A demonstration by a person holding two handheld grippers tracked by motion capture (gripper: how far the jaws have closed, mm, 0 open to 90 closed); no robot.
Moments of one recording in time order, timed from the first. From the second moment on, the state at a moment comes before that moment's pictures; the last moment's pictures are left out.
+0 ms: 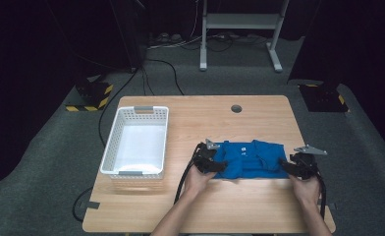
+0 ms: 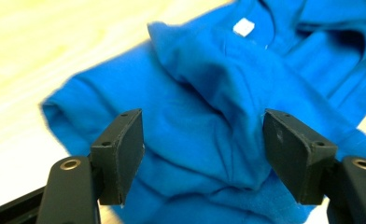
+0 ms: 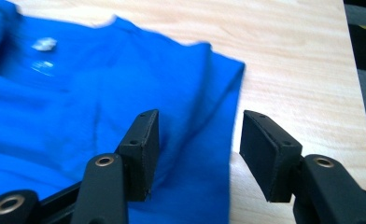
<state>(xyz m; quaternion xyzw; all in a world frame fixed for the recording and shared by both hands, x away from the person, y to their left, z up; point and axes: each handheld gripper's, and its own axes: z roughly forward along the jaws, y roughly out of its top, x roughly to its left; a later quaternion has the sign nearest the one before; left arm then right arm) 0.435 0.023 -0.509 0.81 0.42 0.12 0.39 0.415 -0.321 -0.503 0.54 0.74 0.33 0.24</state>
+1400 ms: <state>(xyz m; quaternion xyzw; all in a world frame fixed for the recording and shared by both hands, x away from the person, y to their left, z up) 0.487 0.035 -0.527 0.82 0.45 0.16 0.33 0.383 -0.110 -0.531 0.32 0.87 0.34 0.17</state>
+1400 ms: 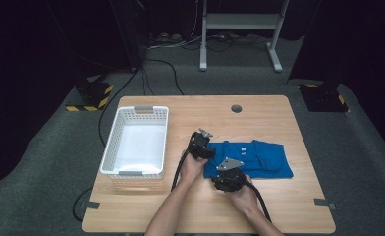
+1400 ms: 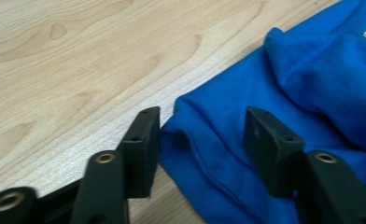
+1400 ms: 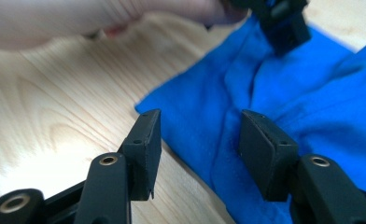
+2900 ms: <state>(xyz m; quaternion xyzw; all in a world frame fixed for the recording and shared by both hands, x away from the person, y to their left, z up) 0.483 0.041 -0.490 0.80 0.41 0.10 0.42 0.375 -0.124 -0.499 0.33 0.84 0.38 0.20</state>
